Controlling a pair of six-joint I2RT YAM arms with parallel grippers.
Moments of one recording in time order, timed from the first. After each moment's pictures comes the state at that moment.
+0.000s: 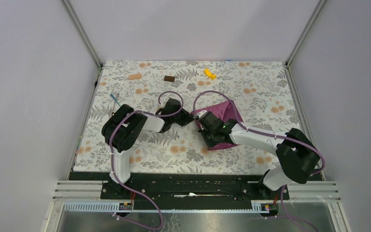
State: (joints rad) left arm -0.58 1.97 0.90 0.43 0.13 -1.41; right arm 0.86 1.52 0.90 -0.48 0.08 0.26
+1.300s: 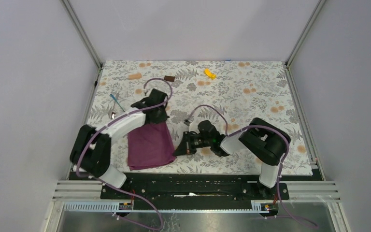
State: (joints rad) left arm -0.46 1.49 1.00 -0.46 -0.18 -0.75; right arm 0.91 1.85 0.68 0.75 -0.63 1.00
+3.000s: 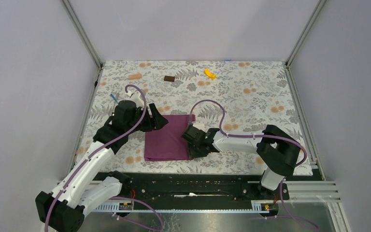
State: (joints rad) left arm -0.43 0.90 0.81 -0.46 0.21 -0.59; right arm 1.07 1.70 0.97 -0.47 0.14 0.88
